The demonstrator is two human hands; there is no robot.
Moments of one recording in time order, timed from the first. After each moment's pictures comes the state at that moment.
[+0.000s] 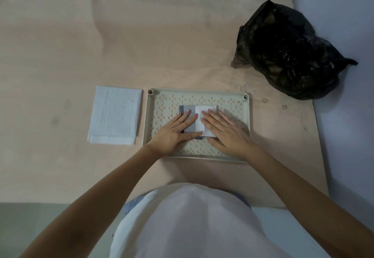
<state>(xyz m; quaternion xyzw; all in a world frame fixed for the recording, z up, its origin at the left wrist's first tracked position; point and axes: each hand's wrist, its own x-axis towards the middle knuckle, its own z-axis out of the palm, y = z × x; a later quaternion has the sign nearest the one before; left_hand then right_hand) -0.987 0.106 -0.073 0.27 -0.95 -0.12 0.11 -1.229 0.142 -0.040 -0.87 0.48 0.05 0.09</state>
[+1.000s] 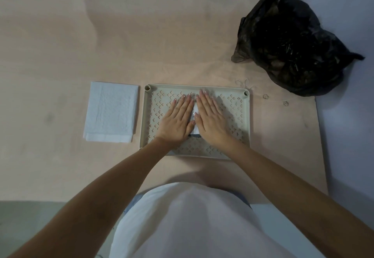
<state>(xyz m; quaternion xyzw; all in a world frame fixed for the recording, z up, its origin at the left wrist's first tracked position) -1.022 0.102 -0.067 0.47 -0.88 -0.09 0.02 -1.173 0.116 -0.045 -0.76 0.63 -0.05 0.15</state>
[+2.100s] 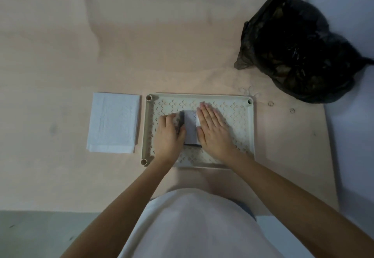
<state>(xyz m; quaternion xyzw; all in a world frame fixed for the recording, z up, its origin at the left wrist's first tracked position) -1.022 0.114 -0.030 0.69 -0.63 -0.31 0.18 -1.180 0.121 -0.075 -0.79 0.61 -0.01 0.05</state>
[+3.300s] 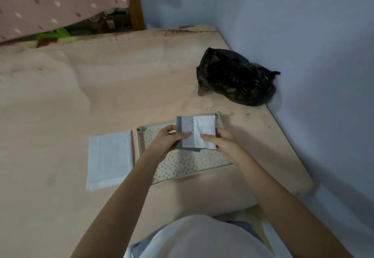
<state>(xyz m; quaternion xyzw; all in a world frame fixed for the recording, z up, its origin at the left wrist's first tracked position) -1.025 0.088 0.042 0.50 -0.39 -0.75 0.22 -1.207 0.162 0.026 -0.25 0.67 -0.43 0.55</state>
